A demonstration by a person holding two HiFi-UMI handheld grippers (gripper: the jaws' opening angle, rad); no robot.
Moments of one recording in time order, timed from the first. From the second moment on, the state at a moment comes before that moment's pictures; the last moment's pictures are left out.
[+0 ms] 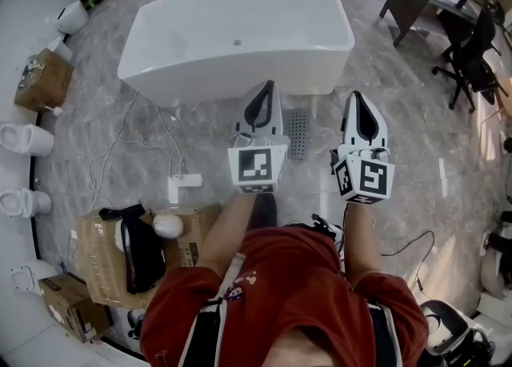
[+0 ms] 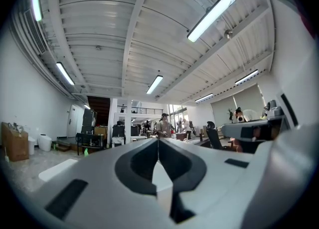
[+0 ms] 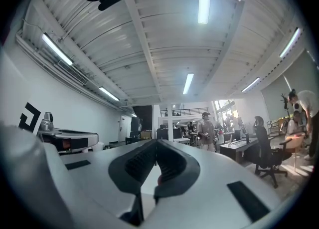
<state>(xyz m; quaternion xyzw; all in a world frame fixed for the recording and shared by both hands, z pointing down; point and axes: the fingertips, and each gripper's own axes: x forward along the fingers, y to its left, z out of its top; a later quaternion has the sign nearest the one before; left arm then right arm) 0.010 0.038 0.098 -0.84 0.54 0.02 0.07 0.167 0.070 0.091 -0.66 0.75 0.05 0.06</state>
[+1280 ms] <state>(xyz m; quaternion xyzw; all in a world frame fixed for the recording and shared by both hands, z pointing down) -0.098 -0.143 0.106 -0.85 0.52 0.02 0.05 0.079 -0.097 0.075 -0.70 0.71 0.08 0.06</state>
